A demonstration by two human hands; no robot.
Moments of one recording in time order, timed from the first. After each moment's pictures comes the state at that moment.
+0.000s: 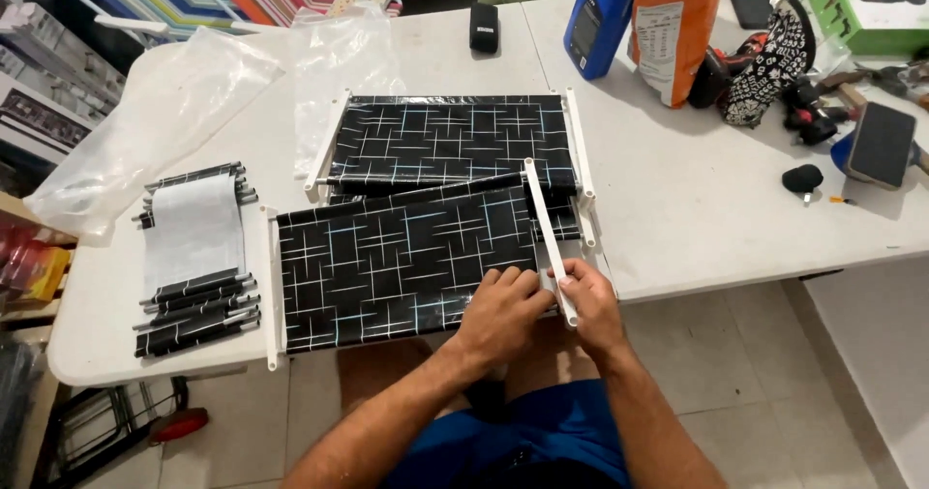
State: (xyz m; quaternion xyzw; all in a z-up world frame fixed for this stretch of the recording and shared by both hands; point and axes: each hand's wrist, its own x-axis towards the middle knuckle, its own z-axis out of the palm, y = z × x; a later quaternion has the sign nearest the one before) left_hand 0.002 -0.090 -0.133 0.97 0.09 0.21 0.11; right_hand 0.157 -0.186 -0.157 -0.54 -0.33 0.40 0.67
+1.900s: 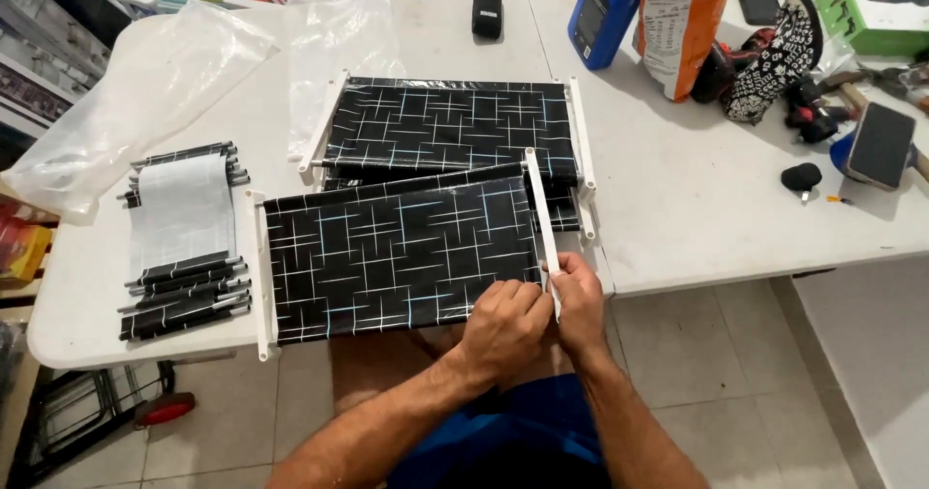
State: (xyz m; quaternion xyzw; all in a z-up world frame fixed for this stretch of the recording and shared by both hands) left_hand 0.003 -0.118 -0.159 0.91 0.09 0.41 0.03; right_hand 0.121 -0.181 -0.138 -0.60 -0.25 0.33 0.69
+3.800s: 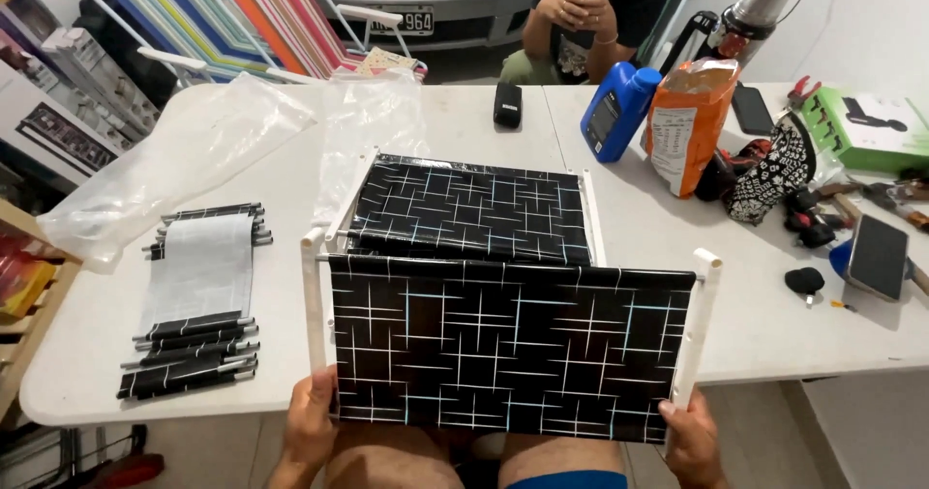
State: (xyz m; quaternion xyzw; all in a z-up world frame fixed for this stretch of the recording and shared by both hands) left_hand -0.210 -0.026 -0.179 0.59 0.40 0.39 0.59; right_hand 0.294 -0.321 -0.298 -0.73 -0.45 0.10 0.51
